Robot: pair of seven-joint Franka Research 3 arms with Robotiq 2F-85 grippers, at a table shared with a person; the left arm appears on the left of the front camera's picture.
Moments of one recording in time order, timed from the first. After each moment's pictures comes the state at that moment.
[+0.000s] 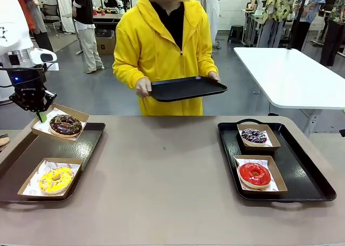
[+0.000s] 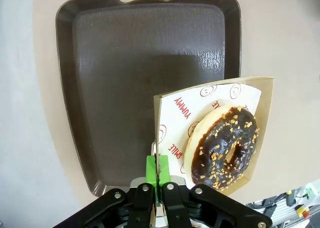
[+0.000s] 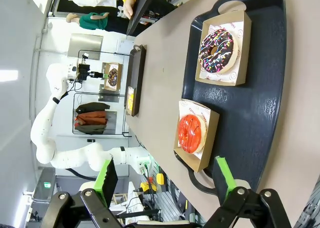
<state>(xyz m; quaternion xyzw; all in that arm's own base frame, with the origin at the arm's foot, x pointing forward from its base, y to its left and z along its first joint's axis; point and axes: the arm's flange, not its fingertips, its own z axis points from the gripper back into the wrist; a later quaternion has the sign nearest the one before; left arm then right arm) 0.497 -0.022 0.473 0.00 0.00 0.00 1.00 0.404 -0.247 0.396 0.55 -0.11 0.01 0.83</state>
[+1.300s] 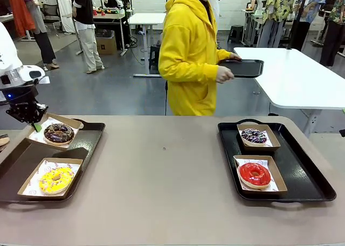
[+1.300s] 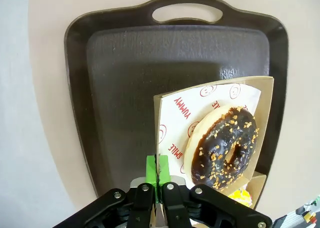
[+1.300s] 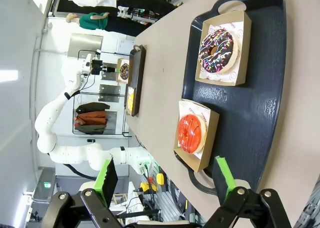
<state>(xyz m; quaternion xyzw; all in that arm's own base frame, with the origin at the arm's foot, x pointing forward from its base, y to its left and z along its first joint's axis) 0.534 0.046 0.398 -0.03 -0.02 -0.01 1.00 0.404 -0.247 0.396 0.55 -0.11 0.01 0.83</state>
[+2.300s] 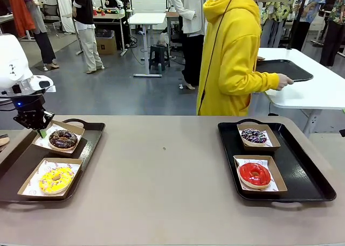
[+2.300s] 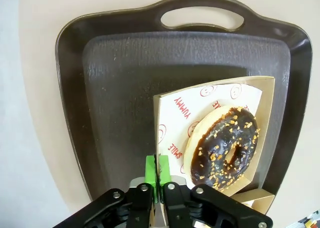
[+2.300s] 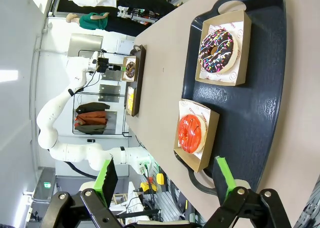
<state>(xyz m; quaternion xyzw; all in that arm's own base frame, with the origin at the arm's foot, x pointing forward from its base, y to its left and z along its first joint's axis) 0.550 0.042 0.369 -0.01 -0.01 0.00 1.00 0.404 -0.247 0.396 0.55 -0.11 0.01 0.83</state>
